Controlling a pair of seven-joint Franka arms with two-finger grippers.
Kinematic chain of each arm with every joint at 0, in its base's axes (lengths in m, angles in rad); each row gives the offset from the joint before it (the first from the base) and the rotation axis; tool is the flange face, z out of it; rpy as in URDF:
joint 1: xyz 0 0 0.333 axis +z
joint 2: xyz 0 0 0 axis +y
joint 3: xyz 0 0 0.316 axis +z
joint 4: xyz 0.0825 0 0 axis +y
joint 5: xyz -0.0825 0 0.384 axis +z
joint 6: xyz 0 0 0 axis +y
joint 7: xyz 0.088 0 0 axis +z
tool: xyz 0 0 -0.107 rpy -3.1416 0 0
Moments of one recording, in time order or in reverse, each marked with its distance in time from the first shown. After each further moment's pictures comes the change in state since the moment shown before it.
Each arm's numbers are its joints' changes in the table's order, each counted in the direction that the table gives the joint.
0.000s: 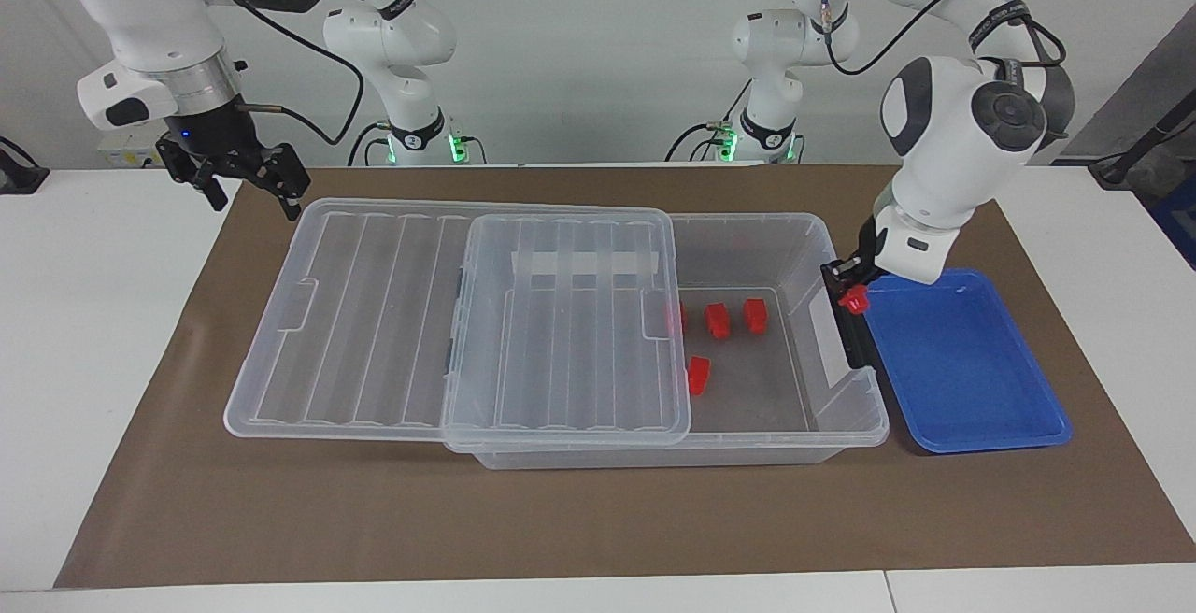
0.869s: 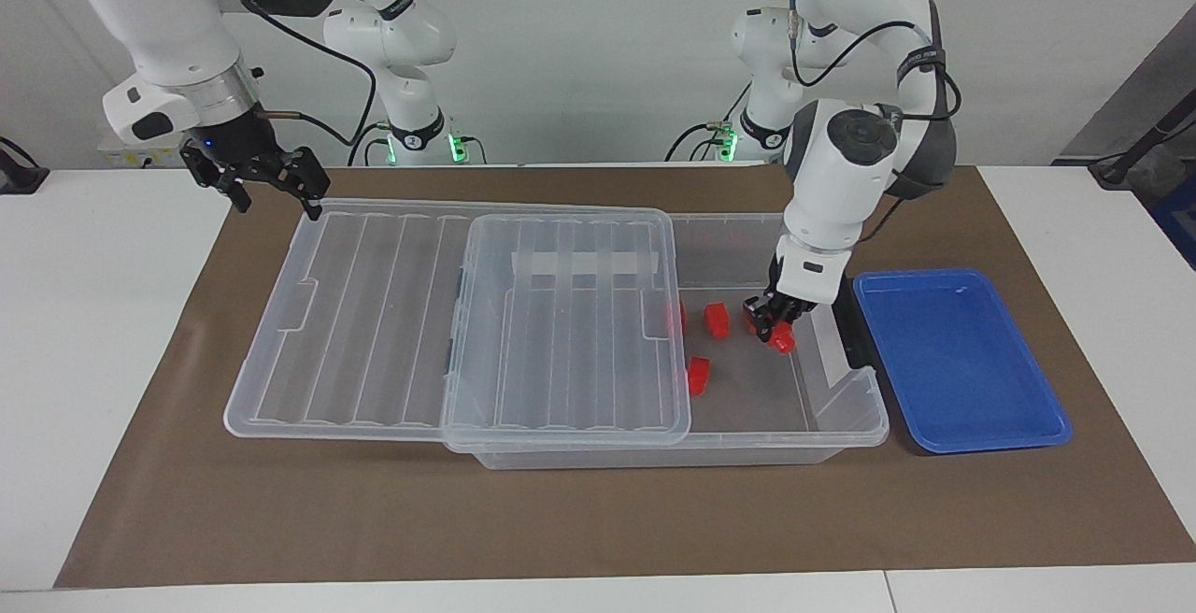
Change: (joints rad) left arm -0.141 0.044 -0.001 0.171 0.093 -0.397 0.163; right arm 0.000 0.011 0.028 0.011 0.029 0.025 -0.015
